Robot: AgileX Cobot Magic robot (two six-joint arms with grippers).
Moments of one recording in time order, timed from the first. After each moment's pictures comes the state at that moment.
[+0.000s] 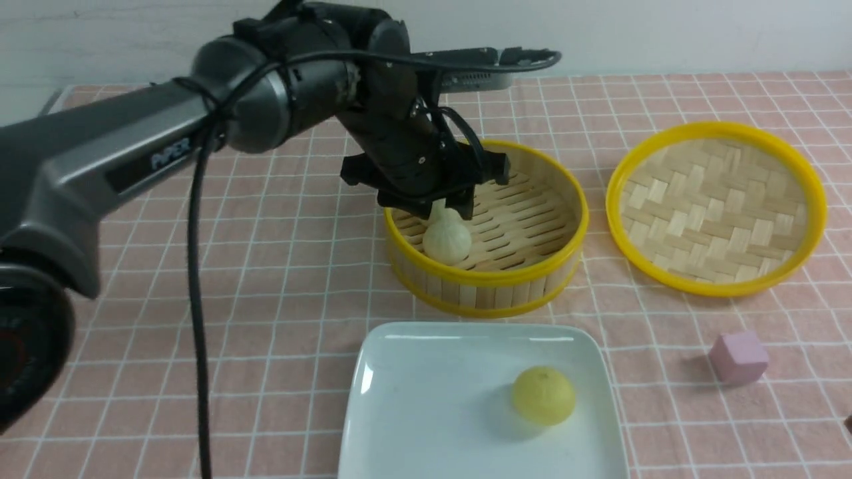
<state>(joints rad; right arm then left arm) 0.67 0.71 -0.64 -0.20 0.94 0.14 -0.56 2.02 -1.73 -0.10 0.80 -0.26</state>
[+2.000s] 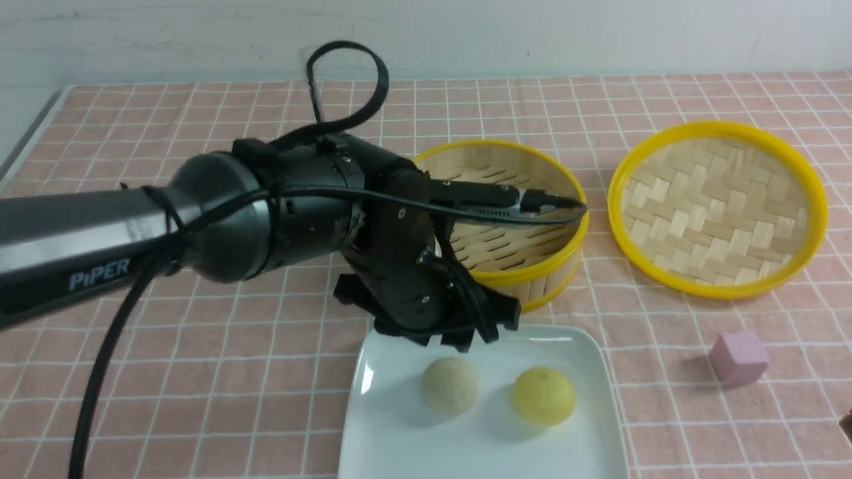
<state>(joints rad) 0.67 0.71 -0.64 -0.19 0.94 0.14 -0.72 1.78 -1.29 -0.05 0.71 -0.36</state>
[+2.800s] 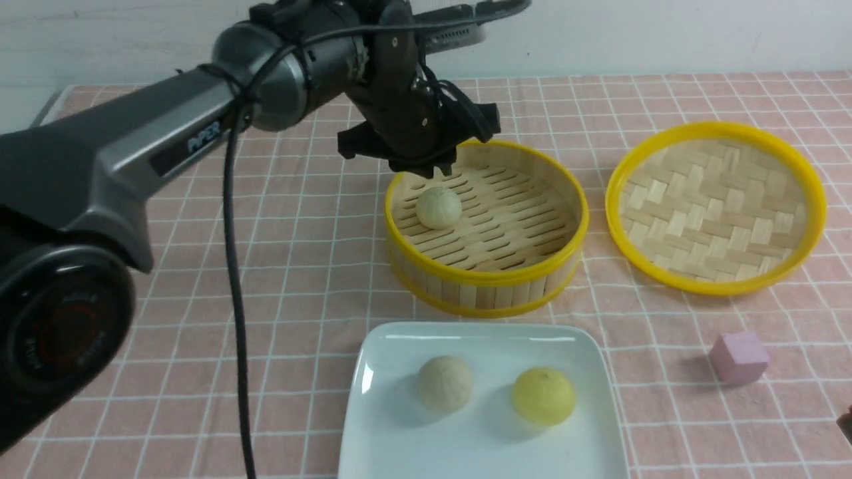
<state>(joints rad) 0.67 0.71 -0.64 -0.19 0.93 0.14 -0.53 2.11 -1.89 0.04 0.78 -0.49</state>
